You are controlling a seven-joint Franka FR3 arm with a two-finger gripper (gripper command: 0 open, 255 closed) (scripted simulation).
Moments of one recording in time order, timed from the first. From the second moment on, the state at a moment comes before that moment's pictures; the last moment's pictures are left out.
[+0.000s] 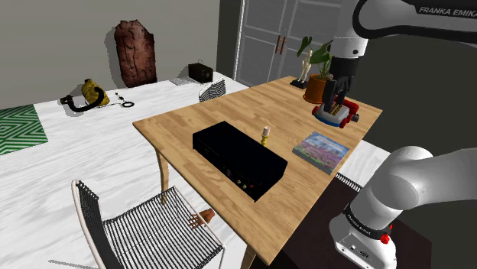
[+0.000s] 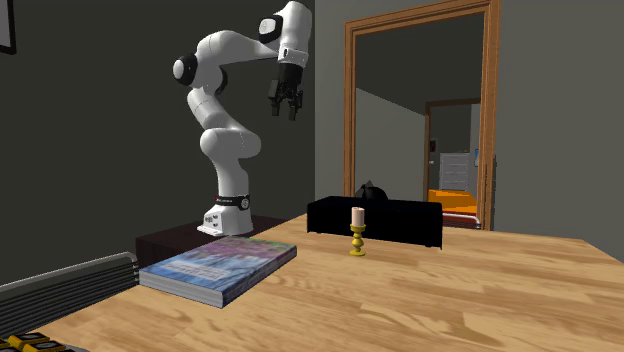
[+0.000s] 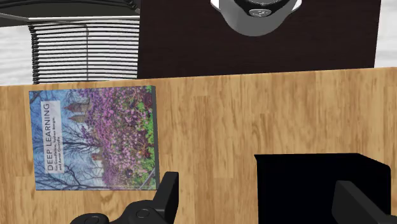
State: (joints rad) arm -0.02 -0.80 -0.03 -2.40 -0.06 1.43 -0.07
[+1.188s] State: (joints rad) arm -0.04 -0.34 -0.05 -2.46 -0.05 2.03 0.02
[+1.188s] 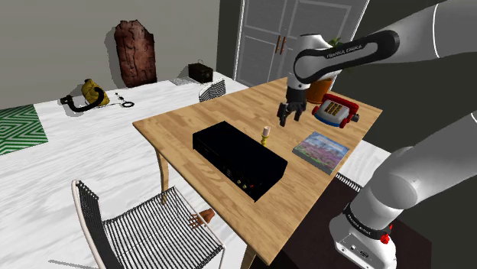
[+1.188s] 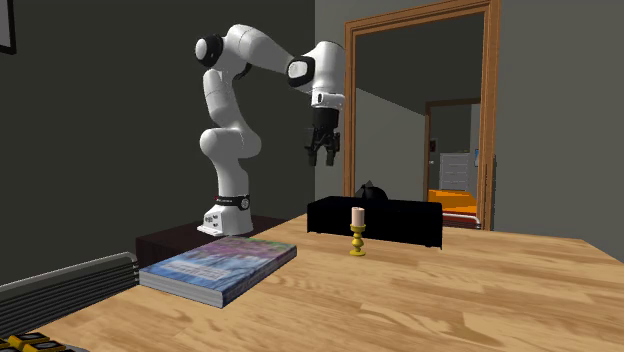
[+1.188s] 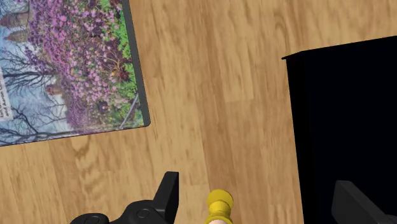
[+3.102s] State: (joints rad) arm -0.06 0.17 -0.07 -2.30 -0.02 2.45 0.05
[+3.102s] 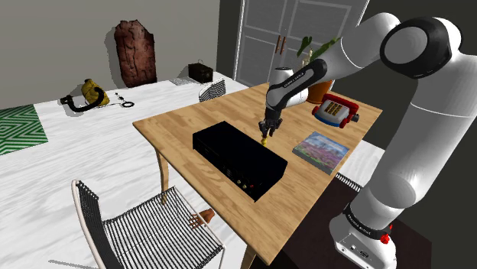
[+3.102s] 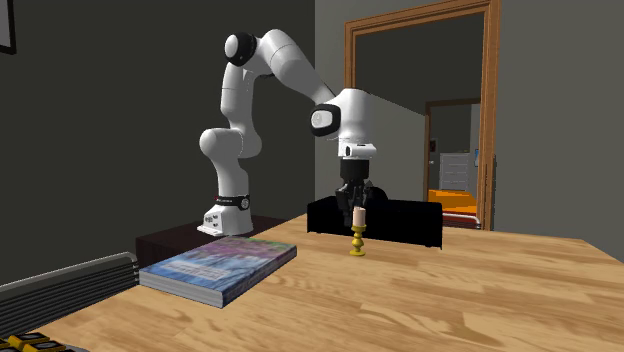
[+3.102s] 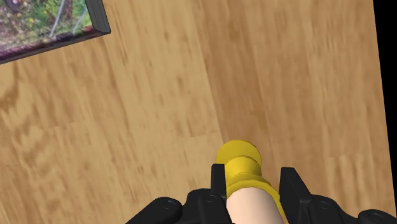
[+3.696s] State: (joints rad) arm -0.06 0.15 -0.07 -2.30 -0.02 2.44 0.05
